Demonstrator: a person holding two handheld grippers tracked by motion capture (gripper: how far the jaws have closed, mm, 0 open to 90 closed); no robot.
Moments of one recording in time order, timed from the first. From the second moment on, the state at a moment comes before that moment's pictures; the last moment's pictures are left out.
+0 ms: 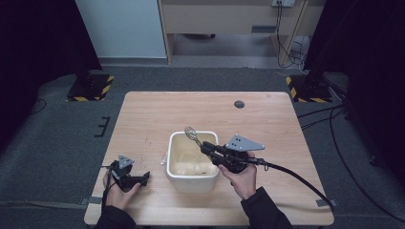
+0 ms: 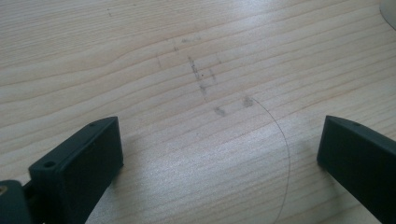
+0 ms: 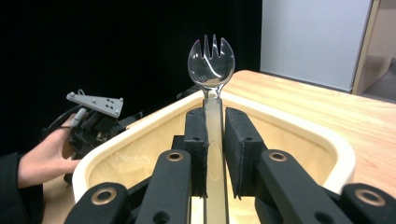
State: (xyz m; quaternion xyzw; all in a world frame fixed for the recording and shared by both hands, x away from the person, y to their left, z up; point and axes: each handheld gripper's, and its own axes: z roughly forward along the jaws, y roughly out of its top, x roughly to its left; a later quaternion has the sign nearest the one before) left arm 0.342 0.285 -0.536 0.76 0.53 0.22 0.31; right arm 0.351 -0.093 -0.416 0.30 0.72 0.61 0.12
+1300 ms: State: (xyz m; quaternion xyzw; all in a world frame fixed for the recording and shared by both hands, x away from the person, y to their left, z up) left arm 0.342 0.285 -0.536 0.76 0.53 0.22 0.31; right arm 0.351 -0.116 -0.401 0.32 0.72 0.59 0.18
